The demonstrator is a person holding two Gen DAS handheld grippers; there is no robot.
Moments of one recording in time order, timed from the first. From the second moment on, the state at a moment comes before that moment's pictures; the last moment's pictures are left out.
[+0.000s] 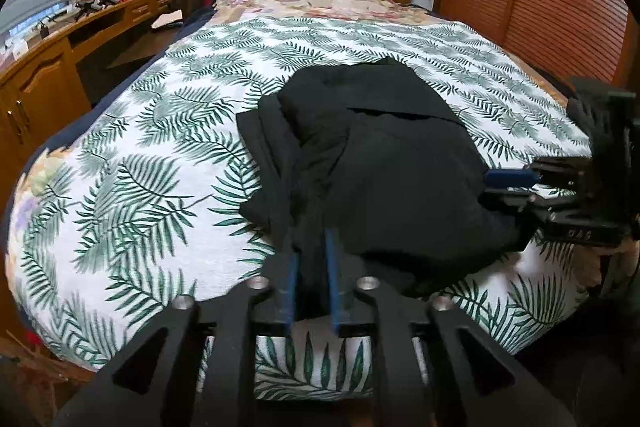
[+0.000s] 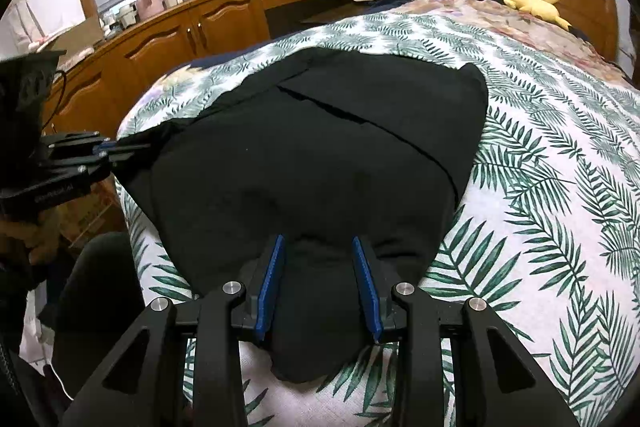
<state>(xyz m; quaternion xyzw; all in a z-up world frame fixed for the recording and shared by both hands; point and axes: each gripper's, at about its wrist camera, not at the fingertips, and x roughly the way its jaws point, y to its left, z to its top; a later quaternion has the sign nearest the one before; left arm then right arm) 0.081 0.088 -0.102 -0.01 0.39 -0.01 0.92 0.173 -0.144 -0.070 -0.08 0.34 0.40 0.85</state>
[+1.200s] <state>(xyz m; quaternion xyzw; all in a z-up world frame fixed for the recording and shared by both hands) 0.062 0.106 -0.114 -0.01 0.38 -0.03 0.93 0.365 -0.135 -0.106 0.09 0.46 0.36 0.81</state>
